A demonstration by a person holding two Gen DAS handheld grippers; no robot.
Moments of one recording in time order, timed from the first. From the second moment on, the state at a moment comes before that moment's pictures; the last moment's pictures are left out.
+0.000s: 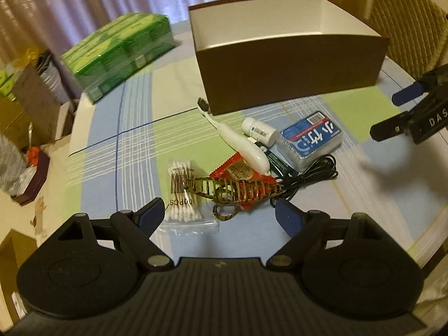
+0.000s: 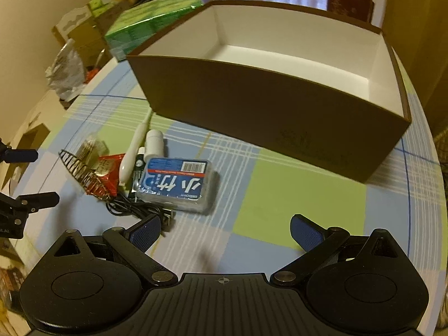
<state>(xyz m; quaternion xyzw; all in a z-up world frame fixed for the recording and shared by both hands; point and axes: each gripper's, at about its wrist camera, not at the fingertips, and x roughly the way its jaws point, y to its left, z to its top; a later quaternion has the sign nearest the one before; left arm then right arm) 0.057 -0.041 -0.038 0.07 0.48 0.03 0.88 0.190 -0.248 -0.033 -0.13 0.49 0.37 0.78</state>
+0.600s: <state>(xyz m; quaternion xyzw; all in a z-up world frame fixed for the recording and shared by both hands) 0.089 0.051 -0.079 0.01 0.50 -0.01 0.86 0.188 -0.218 -0.047 -0.11 0.51 0.31 0.79</state>
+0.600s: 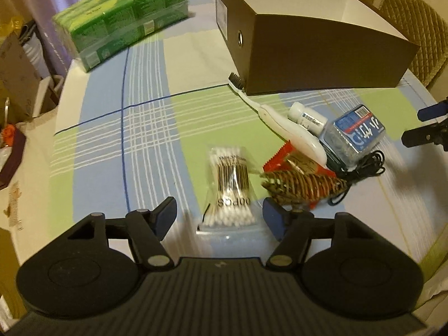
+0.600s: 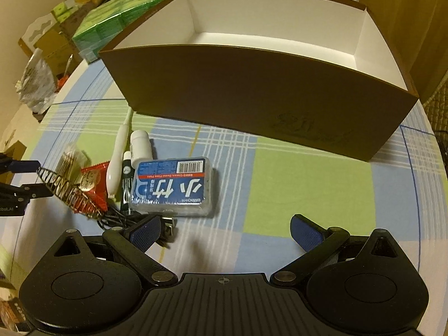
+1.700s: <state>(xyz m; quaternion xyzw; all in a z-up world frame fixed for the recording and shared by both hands) 0.064 0.091 -0.076 -0.09 0.50 0.05 0.86 0.183 -0.152 -0.094 -0.16 0.48 0.37 0.78</state>
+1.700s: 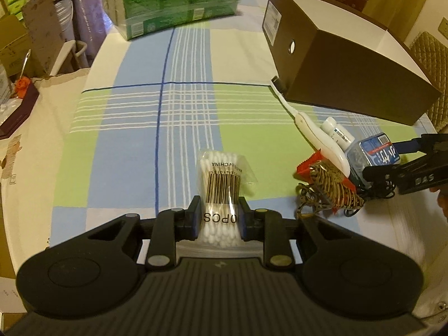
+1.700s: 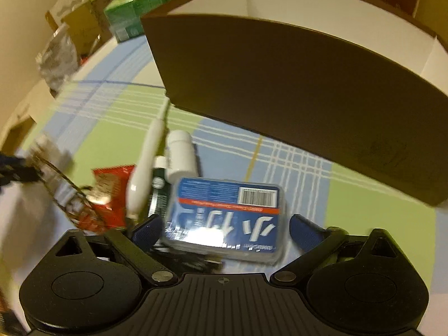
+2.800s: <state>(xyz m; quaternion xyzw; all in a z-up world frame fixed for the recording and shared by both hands) 0.120 0.004 0.015 -0.05 0.42 -0.02 0.91 0.203 -0.262 -0.012 -0.11 0.43 0.37 0.82</state>
